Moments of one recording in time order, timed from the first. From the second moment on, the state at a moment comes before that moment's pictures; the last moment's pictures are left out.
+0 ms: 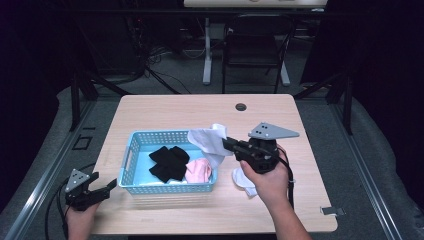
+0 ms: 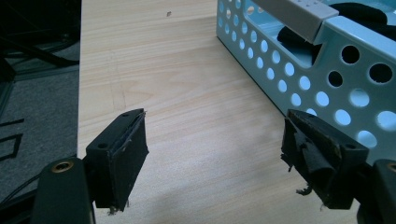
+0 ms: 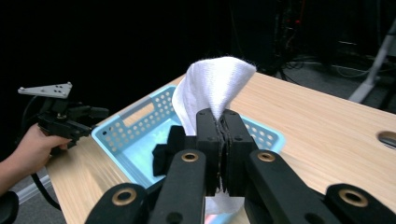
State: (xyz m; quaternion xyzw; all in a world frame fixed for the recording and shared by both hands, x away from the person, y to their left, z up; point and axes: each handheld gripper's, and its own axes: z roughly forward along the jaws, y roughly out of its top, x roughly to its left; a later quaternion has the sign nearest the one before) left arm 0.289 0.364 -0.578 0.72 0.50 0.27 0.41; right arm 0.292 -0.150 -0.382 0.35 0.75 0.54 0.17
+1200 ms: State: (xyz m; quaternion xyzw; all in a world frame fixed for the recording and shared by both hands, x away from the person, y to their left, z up) left arm 0.288 0.366 -0.578 0.71 0.50 0.27 0.41; right arm 0.295 -0.244 -0.515 0.52 0.71 0.44 0.16
